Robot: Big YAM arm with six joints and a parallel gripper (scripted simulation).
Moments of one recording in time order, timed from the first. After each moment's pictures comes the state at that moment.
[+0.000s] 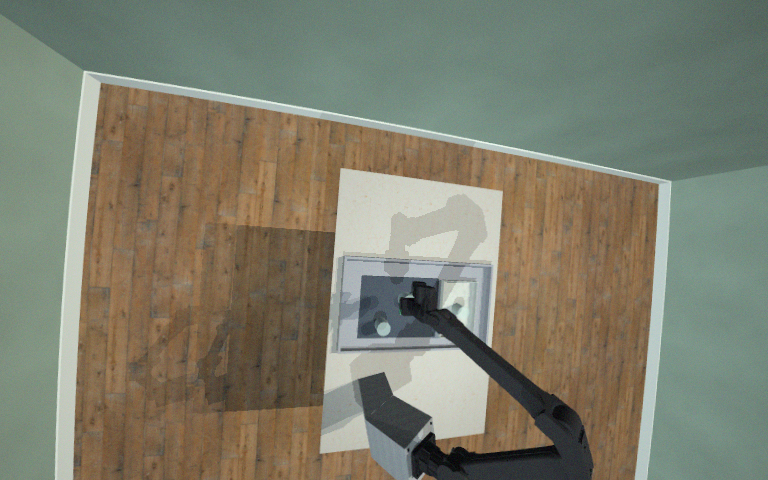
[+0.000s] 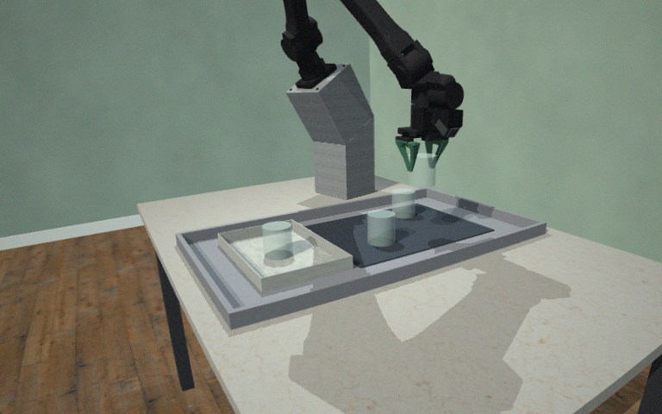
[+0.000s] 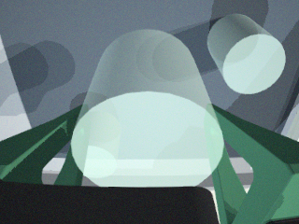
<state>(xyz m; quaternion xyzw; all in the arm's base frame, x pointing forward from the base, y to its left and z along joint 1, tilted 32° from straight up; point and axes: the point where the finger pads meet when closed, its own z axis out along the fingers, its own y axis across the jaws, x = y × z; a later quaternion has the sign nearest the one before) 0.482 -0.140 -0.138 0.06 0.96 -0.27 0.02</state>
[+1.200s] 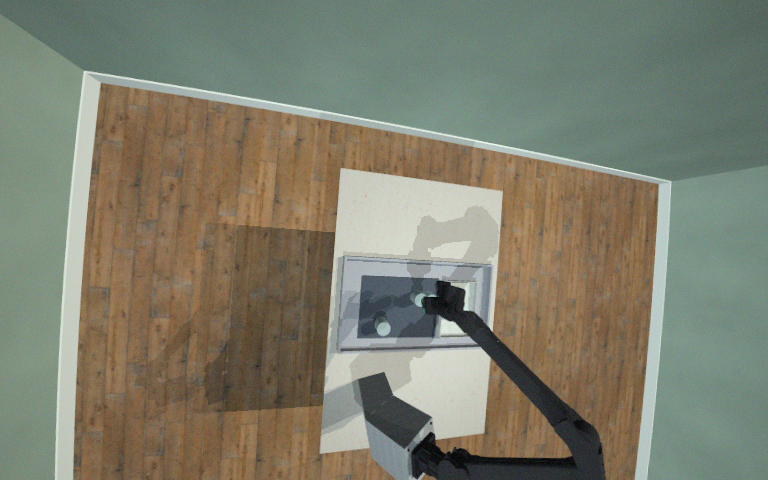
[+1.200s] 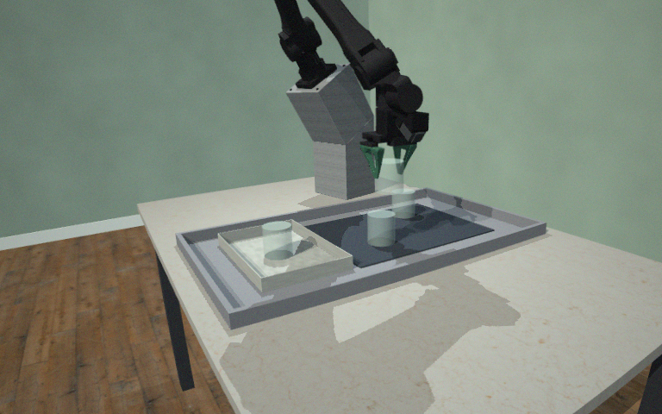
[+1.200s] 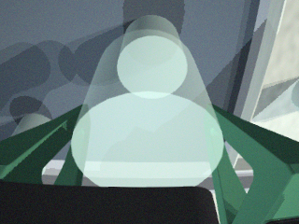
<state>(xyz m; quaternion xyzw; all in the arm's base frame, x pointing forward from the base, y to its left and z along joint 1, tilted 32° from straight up) 0.472 -0.227 -0.087 0.06 0.96 -0.27 0.03</state>
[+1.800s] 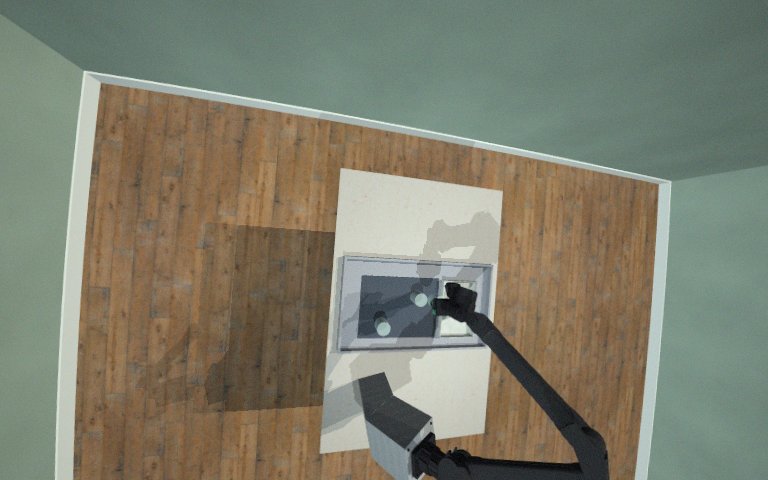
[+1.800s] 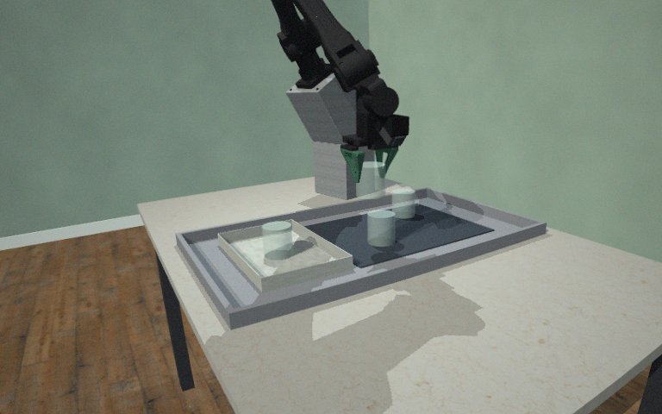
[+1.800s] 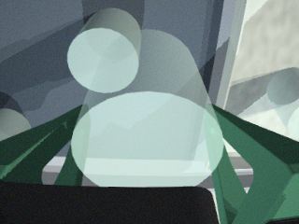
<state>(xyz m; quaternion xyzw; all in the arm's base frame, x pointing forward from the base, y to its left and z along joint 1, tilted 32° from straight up) 0.459 -0.267 -0.068 0.06 0.96 -0.26 0.02</state>
